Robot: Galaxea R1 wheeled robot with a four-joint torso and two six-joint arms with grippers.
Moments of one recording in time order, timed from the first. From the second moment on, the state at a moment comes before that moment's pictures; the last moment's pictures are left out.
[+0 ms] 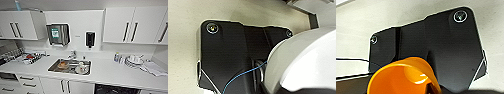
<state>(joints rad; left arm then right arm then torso) 1.56 2.78 -2.47 0.86 -0.26 -0.78 -1.53 2.90 -2.55 -0.39 0.11 0.52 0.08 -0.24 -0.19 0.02</state>
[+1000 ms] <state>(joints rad) 1.57 2.76 -2.47 0.85 -0.31 -0.82 -1.53 2.86 -2.48 -0.39 0.11 0.52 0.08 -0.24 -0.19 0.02</state>
